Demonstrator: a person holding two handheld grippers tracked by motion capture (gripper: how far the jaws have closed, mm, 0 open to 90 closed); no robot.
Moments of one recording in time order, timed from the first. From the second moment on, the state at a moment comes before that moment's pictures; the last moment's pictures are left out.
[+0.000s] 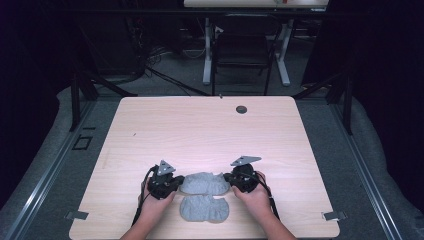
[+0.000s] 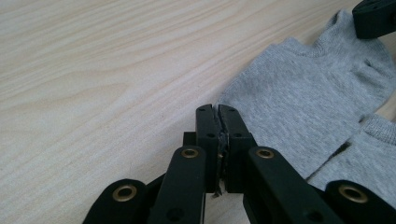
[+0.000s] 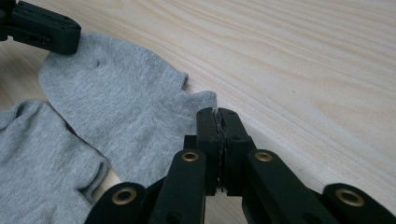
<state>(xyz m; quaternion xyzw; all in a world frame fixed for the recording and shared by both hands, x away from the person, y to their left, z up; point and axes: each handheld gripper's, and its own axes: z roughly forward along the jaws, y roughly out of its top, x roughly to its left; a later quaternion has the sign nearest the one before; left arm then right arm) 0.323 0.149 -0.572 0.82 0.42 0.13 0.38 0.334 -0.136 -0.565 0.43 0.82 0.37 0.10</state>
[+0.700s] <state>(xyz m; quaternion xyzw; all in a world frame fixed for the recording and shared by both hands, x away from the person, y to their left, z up) 0.319 0.148 -0.554 0.81 0.41 0.14 0.40 0.330 -0.134 -0.548 0.42 0.81 0.40 0.11</state>
